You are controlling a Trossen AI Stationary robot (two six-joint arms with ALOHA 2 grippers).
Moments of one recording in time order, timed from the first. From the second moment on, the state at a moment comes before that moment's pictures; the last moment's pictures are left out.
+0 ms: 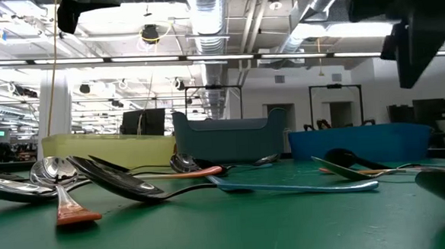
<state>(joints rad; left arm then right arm) -0.12 0.56 0.68 -0.22 -0.61 -0.64 0.41 1.30 0.91 -0.73 0.01 0.81</state>
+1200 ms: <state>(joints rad) -0.12 0.66 0.68 -0.23 -0.60 -0.73 0.59 1.30 0.76 -0.47 0.08 0.68</state>
